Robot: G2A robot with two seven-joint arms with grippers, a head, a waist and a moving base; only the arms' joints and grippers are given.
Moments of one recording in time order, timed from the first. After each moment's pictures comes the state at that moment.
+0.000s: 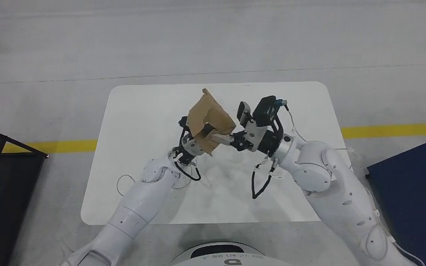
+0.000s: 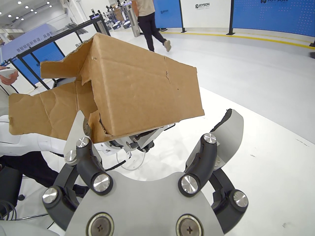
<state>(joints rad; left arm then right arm) 1.26 -1.30 -0.97 -1.30 -1.06 -0.45 -0.93 -1.38 -1.07 1.17 -2.02 -0.67 -0.34 0.41</state>
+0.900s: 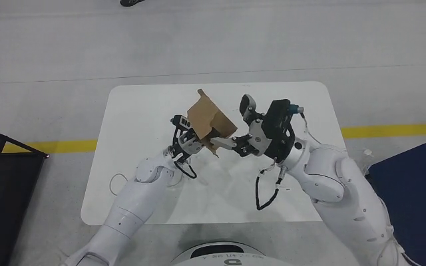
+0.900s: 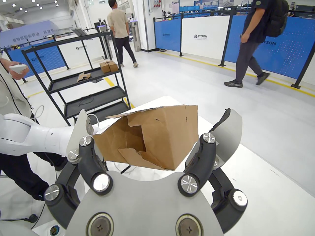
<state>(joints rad) 1.28 -1.29 -1.05 -1.31 -0.86 -0.46 -0.87 -1.42 -1.07 1.21 -2.17 -0.78 -0.38 0.38</state>
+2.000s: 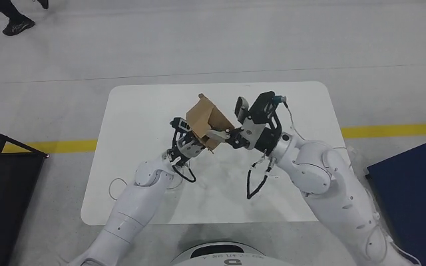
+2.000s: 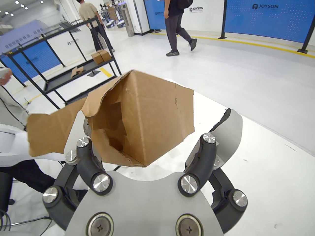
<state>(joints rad) 1.33 -1.30 -1.08 -1.34 -0.87 -0.45 -0.91 -1.38 -1.09 1.18 -2.09 -0.65 -0.29 0.43</state>
